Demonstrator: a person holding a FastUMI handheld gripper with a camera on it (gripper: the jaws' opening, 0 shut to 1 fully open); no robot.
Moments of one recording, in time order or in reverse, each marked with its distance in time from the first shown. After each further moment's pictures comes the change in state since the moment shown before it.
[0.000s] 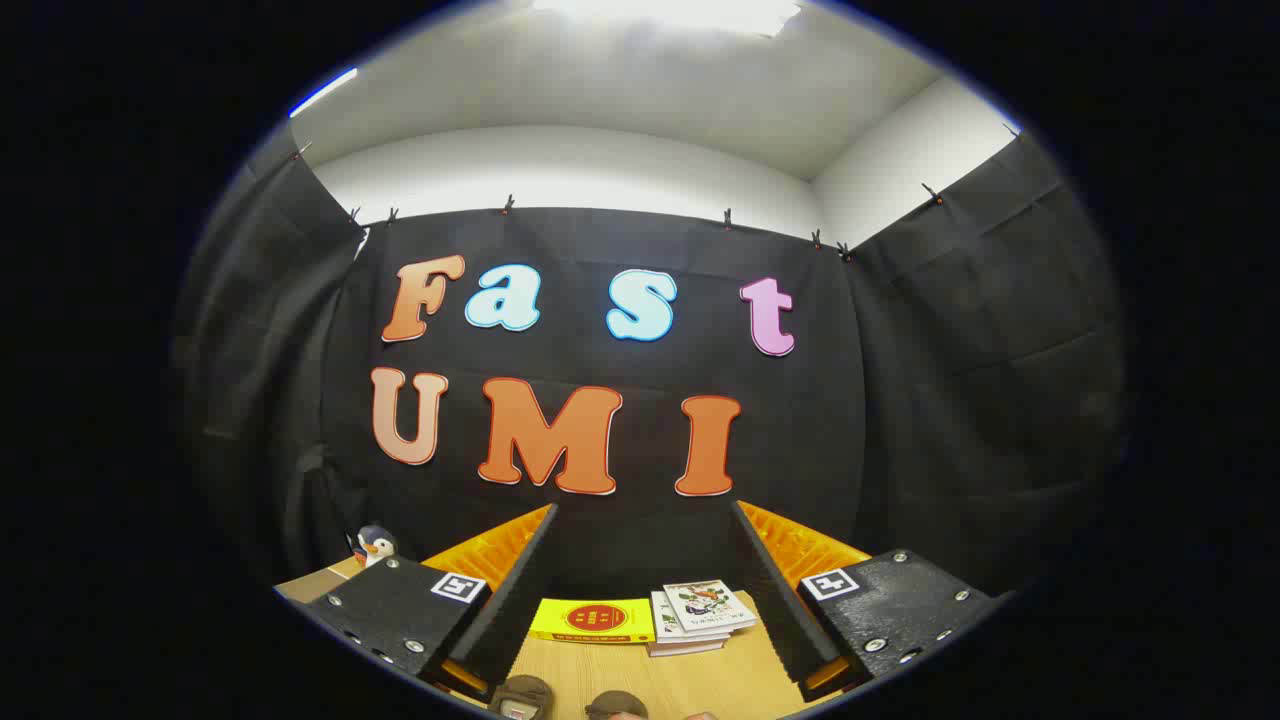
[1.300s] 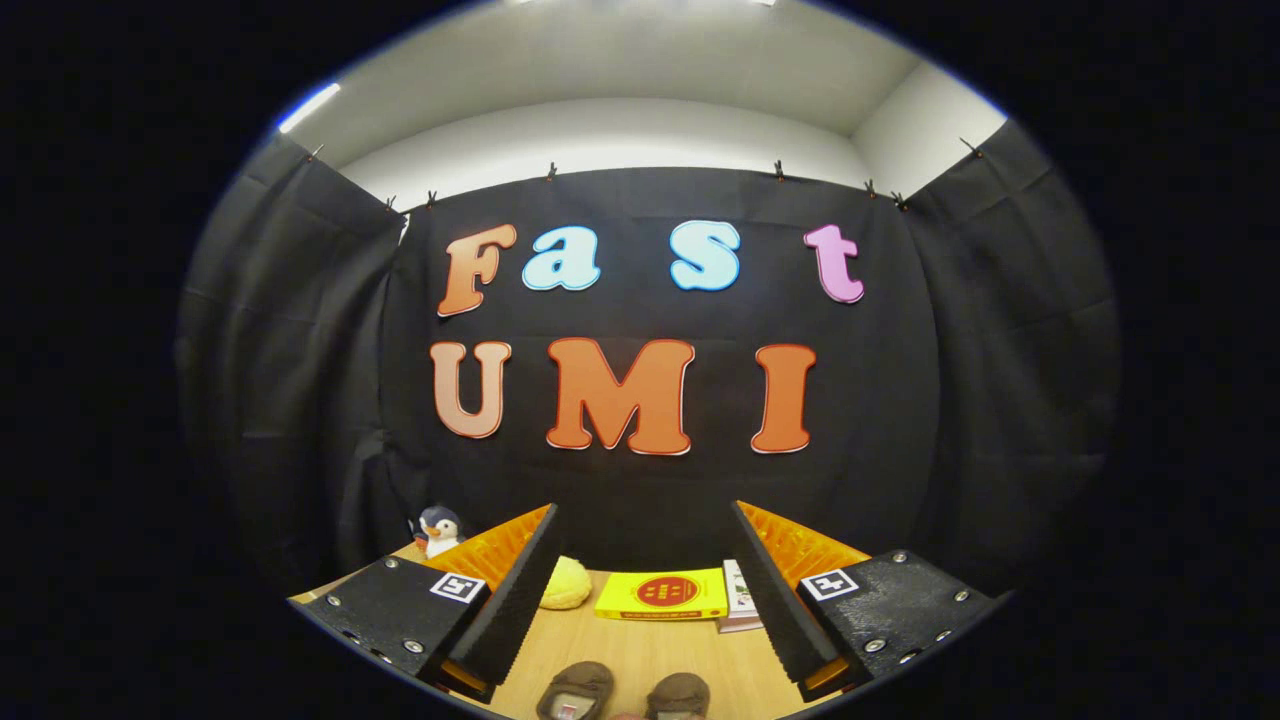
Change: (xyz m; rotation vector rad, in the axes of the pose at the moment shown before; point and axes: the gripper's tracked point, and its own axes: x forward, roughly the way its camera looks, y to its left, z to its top) arm 0.011 0.075 -0.063 0.086 0.164 0.207
